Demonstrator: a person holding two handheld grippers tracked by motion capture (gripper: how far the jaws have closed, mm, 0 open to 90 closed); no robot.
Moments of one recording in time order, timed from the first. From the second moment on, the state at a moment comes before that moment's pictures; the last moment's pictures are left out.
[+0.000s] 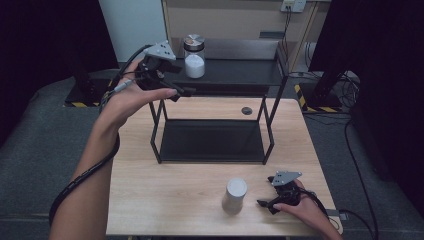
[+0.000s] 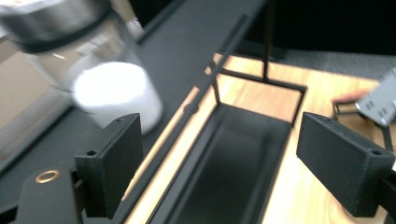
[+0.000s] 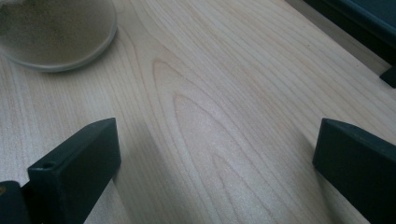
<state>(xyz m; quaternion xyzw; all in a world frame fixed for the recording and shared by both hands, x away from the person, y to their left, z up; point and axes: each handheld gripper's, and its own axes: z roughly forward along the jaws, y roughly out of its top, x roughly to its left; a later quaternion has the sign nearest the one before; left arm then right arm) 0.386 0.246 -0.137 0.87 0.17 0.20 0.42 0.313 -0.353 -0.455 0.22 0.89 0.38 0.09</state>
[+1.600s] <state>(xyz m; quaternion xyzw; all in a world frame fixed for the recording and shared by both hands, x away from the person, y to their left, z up) 0.348 0.236 -0.311 0.91 0.10 0.10 0.39 0.312 -0.353 -0.455 0.22 0.89 0.38 0.09</state>
